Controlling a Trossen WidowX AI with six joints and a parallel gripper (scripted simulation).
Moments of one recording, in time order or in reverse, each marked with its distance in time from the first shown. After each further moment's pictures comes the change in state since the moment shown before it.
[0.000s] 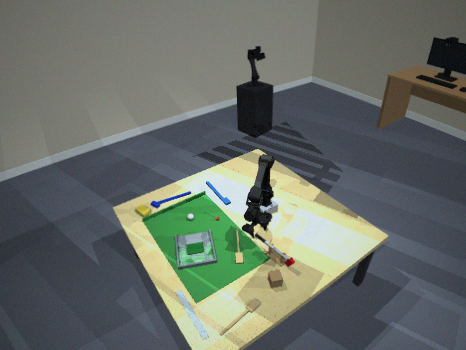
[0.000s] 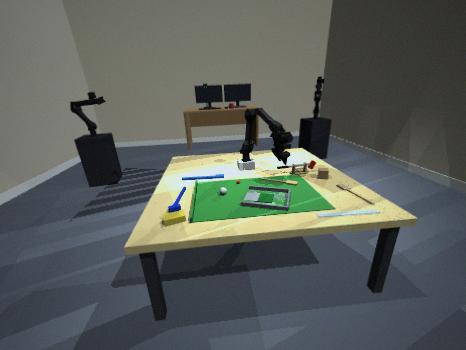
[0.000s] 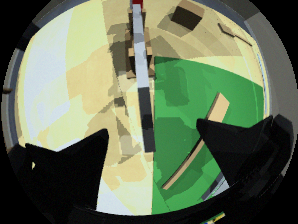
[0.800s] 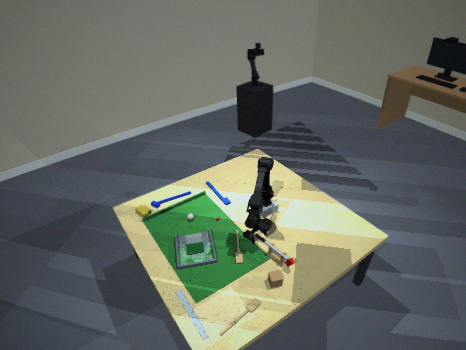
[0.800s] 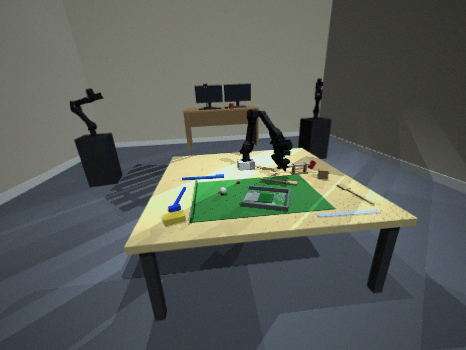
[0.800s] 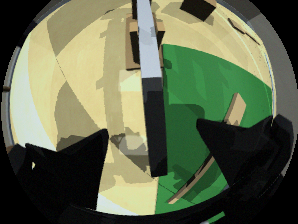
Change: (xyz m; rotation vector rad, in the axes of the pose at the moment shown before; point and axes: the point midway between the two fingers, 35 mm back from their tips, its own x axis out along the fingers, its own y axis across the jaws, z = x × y) arm 0.049 0.004 -0.011 -0.012 0.001 0.008
